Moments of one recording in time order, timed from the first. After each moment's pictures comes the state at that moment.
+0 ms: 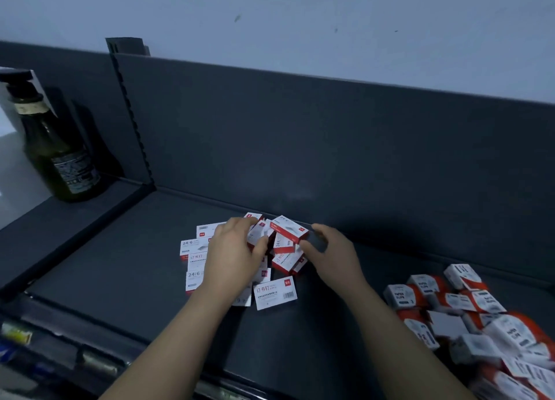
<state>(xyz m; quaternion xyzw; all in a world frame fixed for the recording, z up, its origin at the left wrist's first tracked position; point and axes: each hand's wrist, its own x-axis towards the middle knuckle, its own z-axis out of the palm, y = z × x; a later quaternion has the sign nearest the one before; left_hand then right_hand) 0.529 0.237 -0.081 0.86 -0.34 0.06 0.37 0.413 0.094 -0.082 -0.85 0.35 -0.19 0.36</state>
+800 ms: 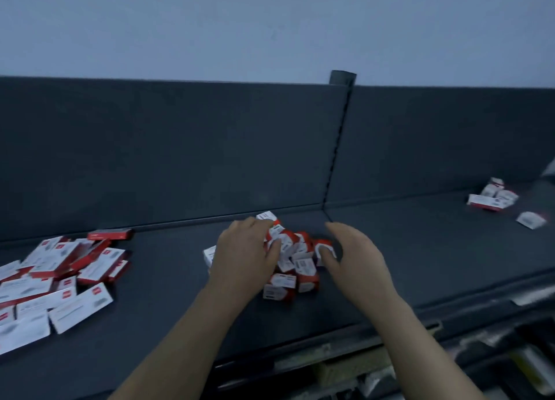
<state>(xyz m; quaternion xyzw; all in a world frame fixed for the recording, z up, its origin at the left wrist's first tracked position) 0.269 0.120 -0.040 0.70 -0.64 0.03 0.32 0.082 0.070 -0.040 -0.81 0.53 -0.25 0.09</state>
